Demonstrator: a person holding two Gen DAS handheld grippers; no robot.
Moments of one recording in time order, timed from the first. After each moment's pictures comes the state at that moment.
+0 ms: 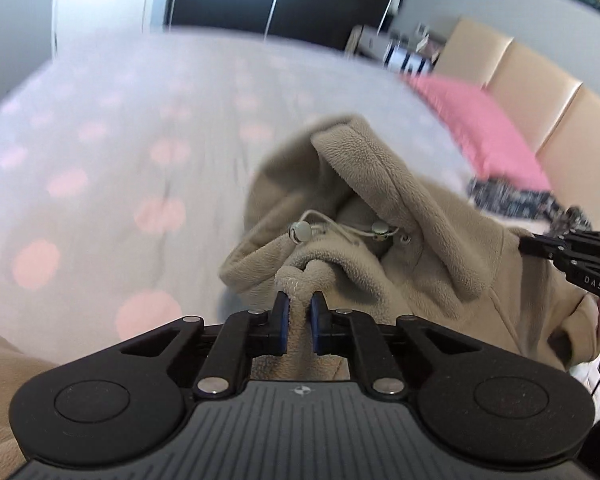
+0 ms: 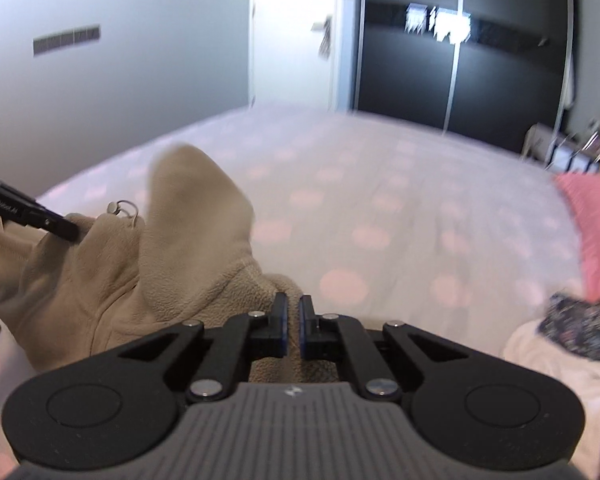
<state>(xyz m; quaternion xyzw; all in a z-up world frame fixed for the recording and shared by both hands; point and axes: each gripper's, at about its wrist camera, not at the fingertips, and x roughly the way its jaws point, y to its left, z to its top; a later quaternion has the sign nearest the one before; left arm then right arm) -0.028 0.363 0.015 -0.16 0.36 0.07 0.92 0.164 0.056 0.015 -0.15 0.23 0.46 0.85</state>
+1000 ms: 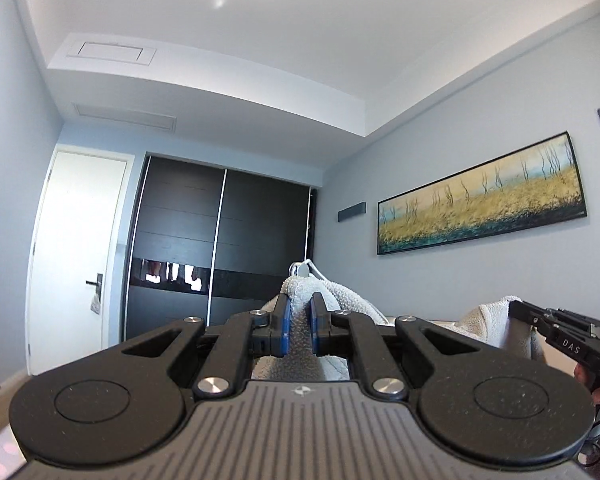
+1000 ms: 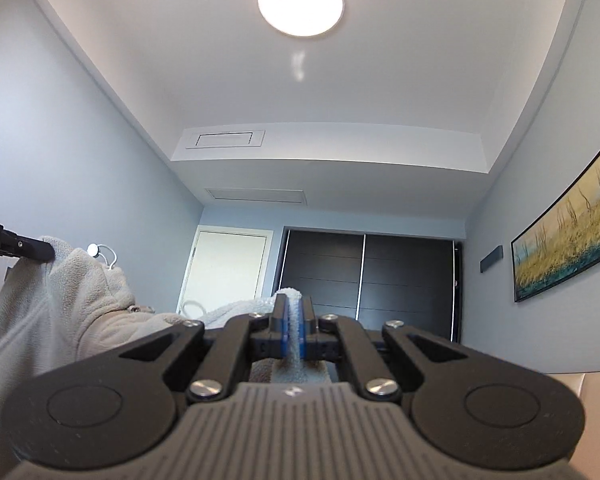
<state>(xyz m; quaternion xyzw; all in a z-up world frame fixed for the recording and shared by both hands) -0.190 0.194 0.340 -0.02 -0.08 0.04 1.00 -0.106 -0.128 0.331 0.00 -0.20 0.36 0.91</state>
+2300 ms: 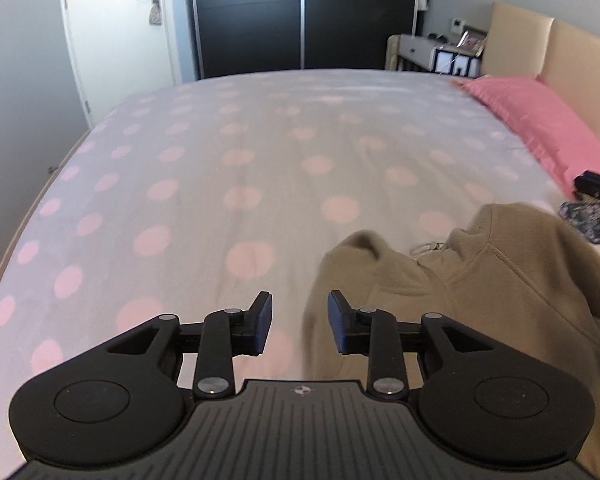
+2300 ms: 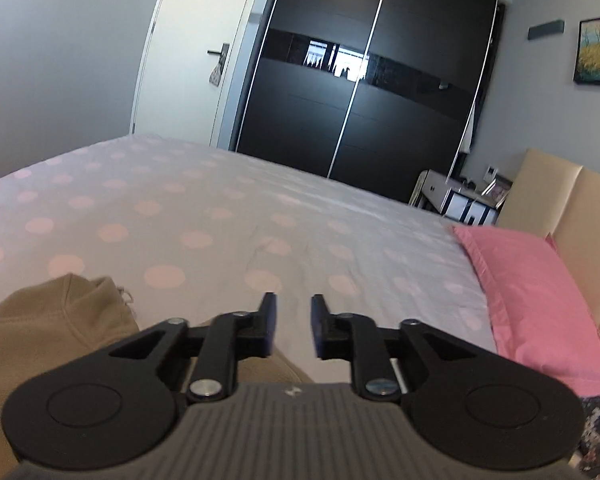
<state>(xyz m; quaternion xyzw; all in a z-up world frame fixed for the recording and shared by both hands) 0.105 0.465 0.010 -0.06 0.39 0.16 0.90 0.289 0.211 -0.024 -0.19 0.18 0.29 0.92</state>
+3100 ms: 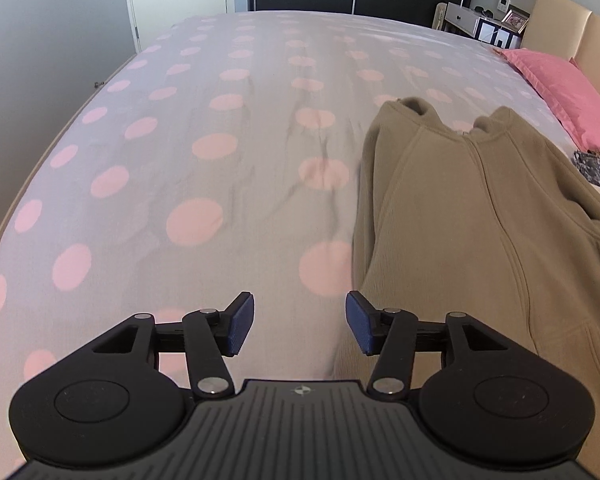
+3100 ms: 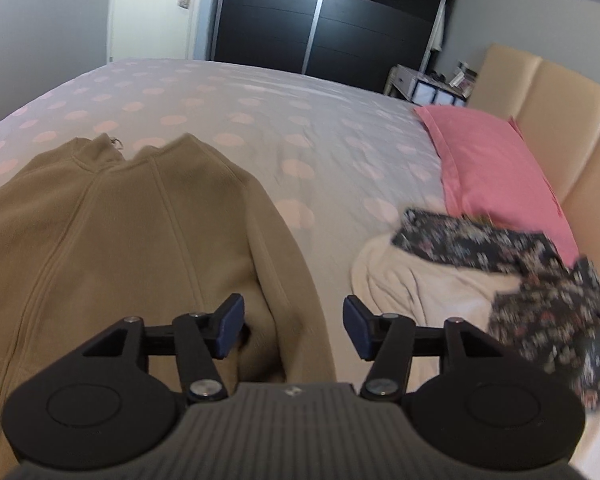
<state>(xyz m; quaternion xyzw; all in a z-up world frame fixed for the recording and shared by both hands) -0.072 0.444 -0.020 -0.12 0.44 0.19 0.87 0.188 0.006 -0.035 -0.18 0.32 0.24 0.90</state>
